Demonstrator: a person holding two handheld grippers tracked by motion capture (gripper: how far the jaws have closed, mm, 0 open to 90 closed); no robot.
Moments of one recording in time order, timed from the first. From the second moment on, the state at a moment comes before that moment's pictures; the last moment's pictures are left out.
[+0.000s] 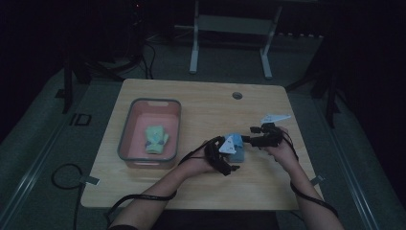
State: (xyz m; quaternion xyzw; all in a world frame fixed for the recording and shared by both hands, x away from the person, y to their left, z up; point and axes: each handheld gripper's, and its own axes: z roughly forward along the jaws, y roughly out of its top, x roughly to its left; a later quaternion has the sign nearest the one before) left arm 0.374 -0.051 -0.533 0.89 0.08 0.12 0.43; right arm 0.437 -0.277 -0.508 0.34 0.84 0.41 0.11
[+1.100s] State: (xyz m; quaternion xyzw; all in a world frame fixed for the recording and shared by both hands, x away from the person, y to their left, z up) left arm 0.395 -0.071 -0.554 0.92 0.07 0.12 0.35; right arm 0.452 -0.255 -0.552 0.36 0.85 0.36 0.07
